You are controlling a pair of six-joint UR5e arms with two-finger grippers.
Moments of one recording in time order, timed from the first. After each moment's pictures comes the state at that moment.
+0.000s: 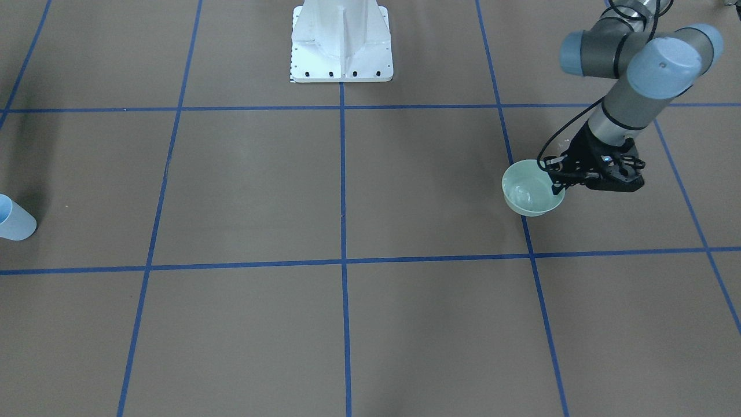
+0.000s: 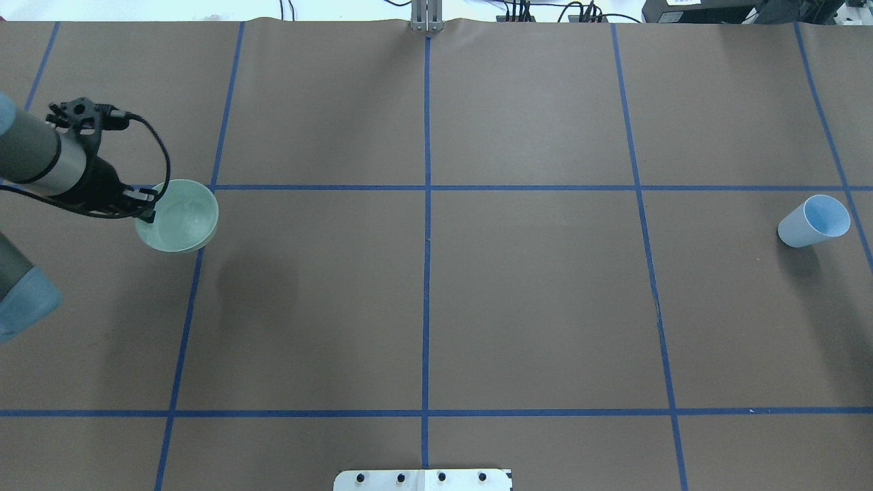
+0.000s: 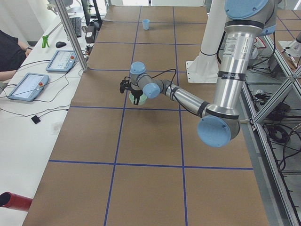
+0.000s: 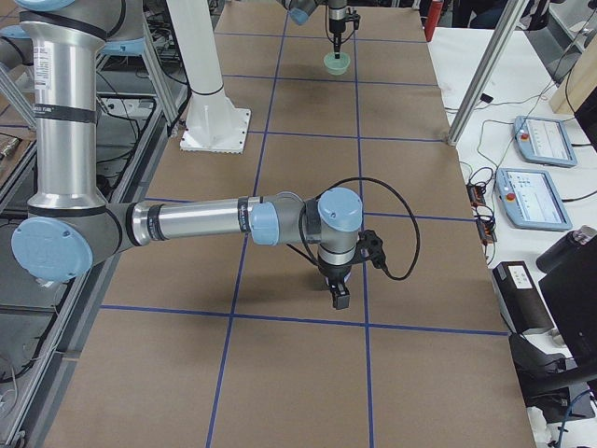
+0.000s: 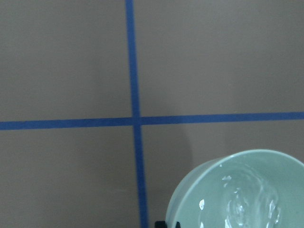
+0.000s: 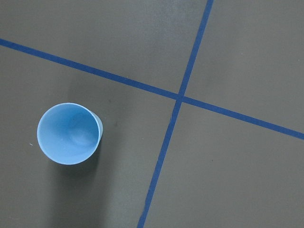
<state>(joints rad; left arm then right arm) -0.91 -1.66 -1.81 -1.93 -2.11 -0.81 1.54 -1.64 1.77 -1.62 2.29 -0.19</state>
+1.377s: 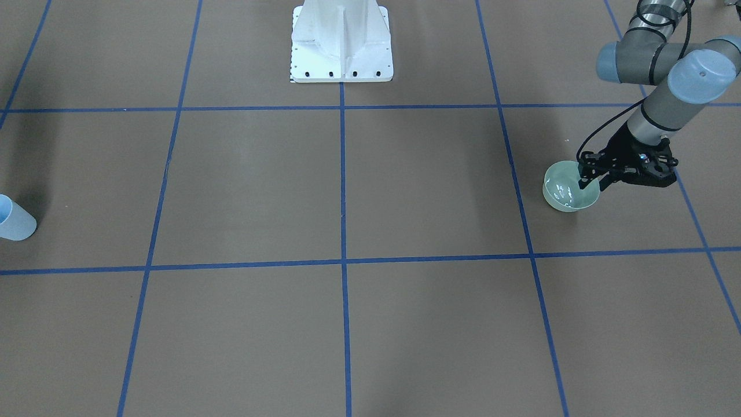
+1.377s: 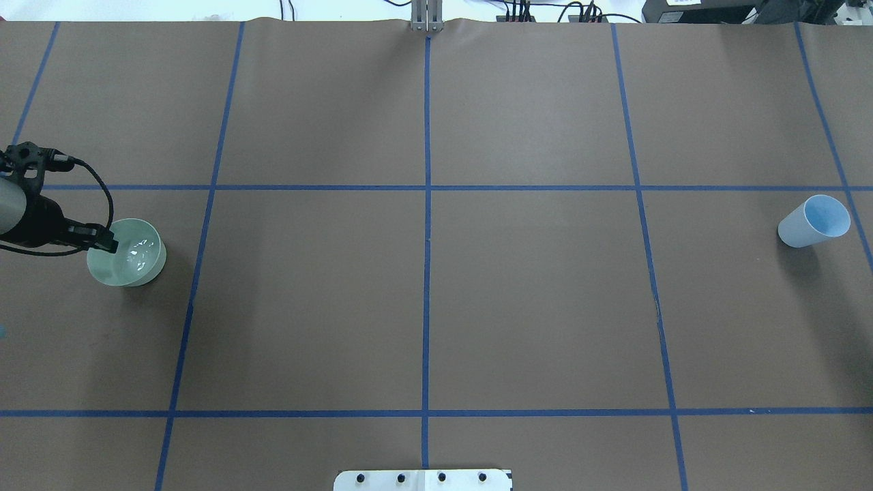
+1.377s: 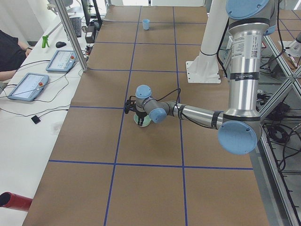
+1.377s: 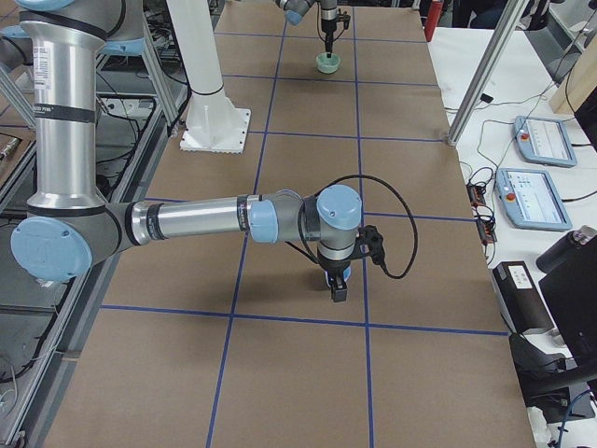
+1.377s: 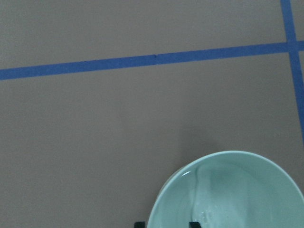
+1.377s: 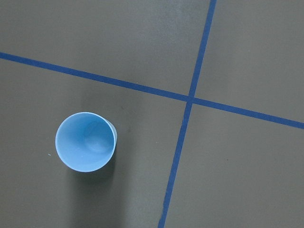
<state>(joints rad) -0.93 -1.56 -1.70 -2.15 -2.13 -0.79 1.54 -1.64 1.78 -1.62 2.36 -0.13</state>
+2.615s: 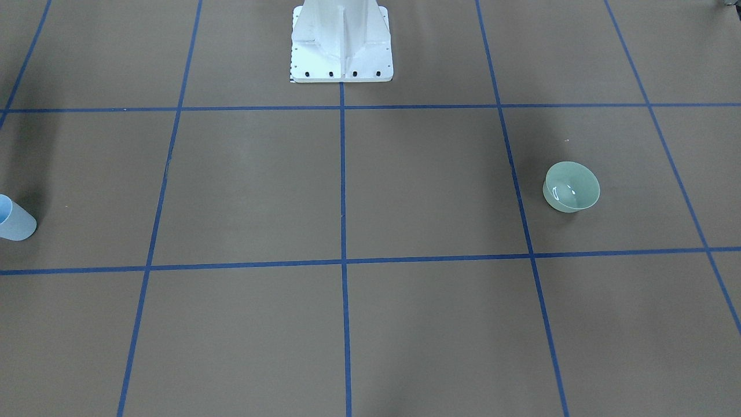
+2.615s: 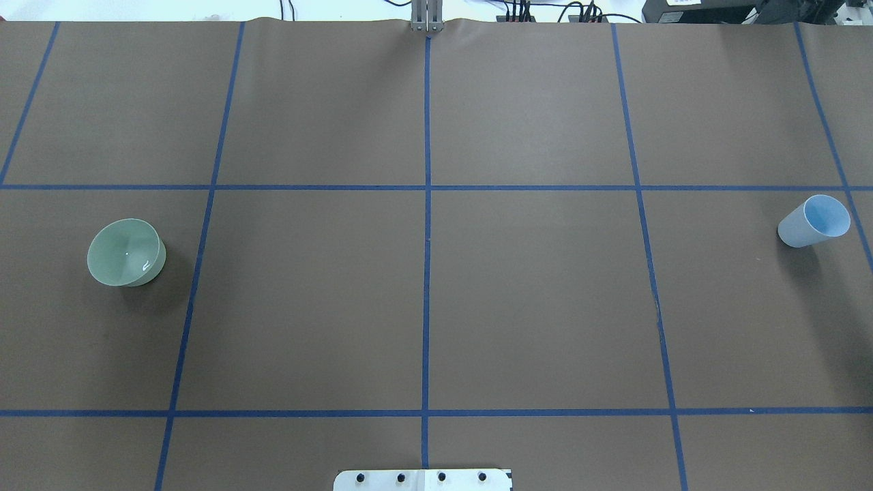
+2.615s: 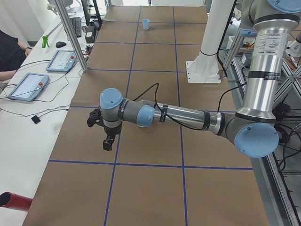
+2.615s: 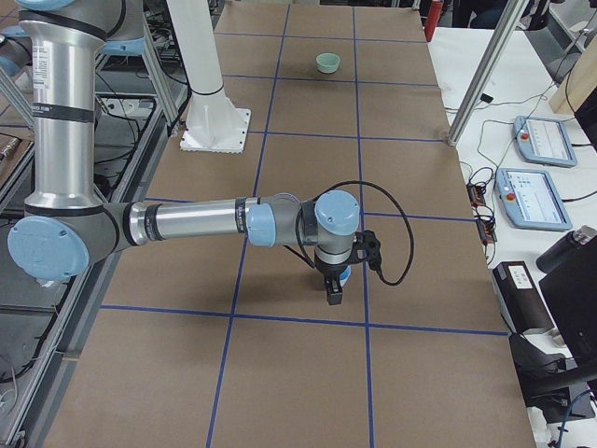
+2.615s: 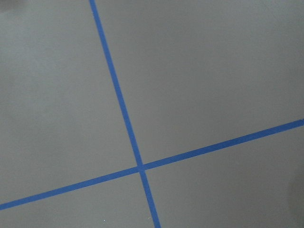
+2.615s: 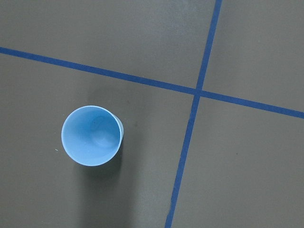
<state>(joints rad) -1.53 -1.66 -1.61 -1.68 -2.30 0.03 1.54 -1.65 1.77 -1.62 2.37 -0.09</state>
